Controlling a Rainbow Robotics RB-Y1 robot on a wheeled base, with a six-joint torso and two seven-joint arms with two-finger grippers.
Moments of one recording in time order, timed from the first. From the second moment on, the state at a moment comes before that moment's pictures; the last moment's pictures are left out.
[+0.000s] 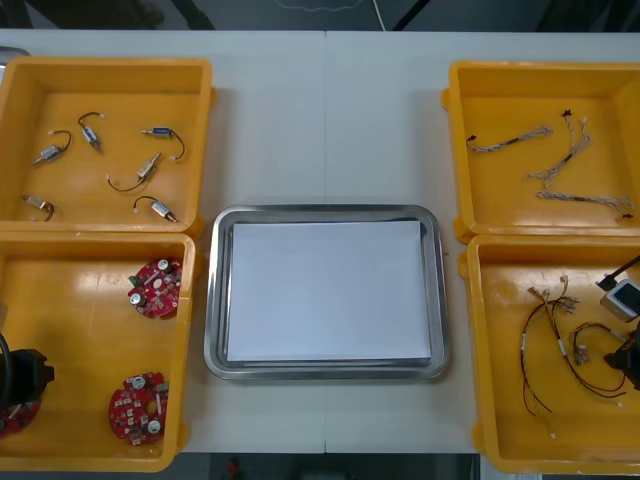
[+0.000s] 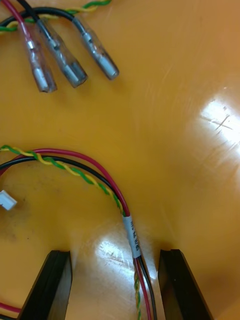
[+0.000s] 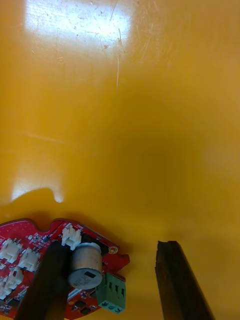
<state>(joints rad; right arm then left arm) 0.21 -1.02 0.03 -1.83 -0.87 1.01 2.02 0.39 0.76 0.17 -2.06 0.68 1.21 -1.21</state>
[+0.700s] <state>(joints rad) 0.19 -1.02 0.04 -1.82 -0.88 1.01 2.02 0.39 0.76 0.19 -2.11 0.68 1.29 -1.21</state>
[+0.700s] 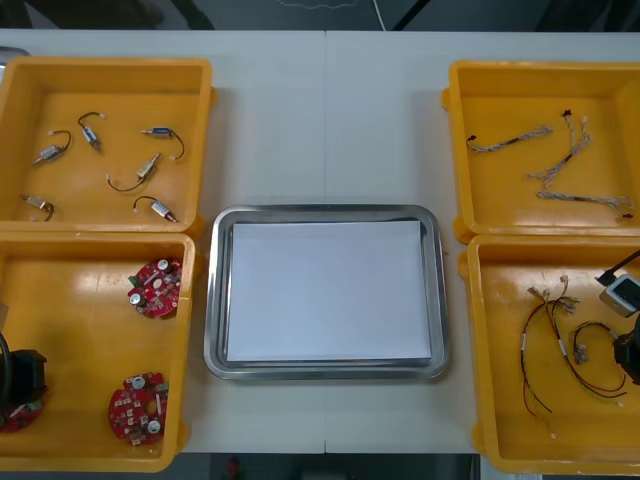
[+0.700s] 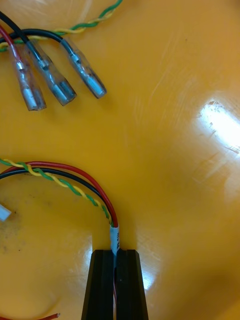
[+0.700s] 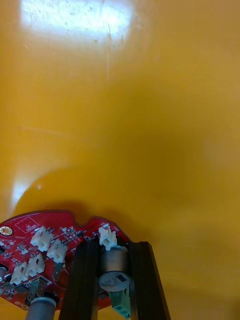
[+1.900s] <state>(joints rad) 0.04 -1.03 -0.48 -2.18 -1.16 1.84 2.02 -0.33 0.82 -0.23 -2.40 0.80 1.91 -0.89</state>
